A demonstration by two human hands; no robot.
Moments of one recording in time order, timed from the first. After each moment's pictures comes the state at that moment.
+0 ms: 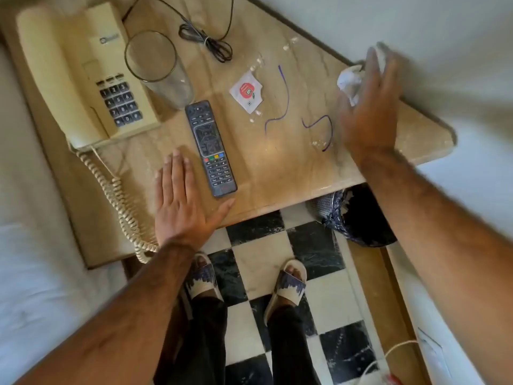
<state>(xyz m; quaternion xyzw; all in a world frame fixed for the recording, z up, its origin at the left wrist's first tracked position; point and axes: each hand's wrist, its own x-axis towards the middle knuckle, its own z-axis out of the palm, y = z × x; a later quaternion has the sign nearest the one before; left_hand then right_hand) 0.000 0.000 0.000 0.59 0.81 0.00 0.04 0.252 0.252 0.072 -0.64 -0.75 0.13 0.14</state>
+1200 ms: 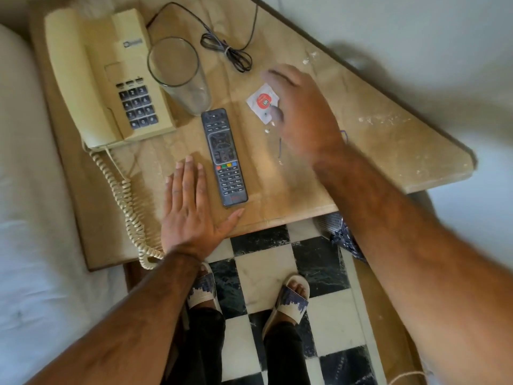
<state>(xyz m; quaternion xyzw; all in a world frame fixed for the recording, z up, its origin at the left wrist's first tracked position) 0.003 0.000 -0.003 0.58 0.81 -0.01 0.01 0.143 0.239 0.096 -0.42 -0.88 0.23 0.06</state>
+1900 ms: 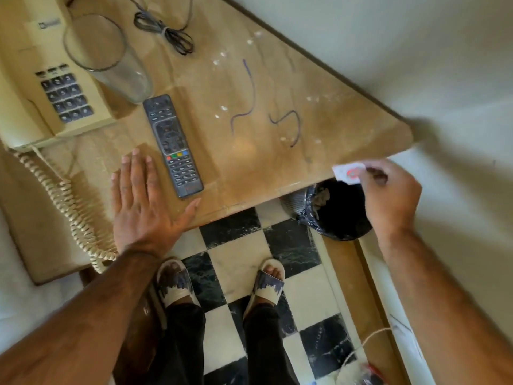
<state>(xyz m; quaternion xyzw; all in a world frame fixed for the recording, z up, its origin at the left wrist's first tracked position) 0.002 -0.003 -0.007 0.58 0.81 0.01 0.02 0.368 0.152 0.082 -0.76 -0.58 0.23 0.17</state>
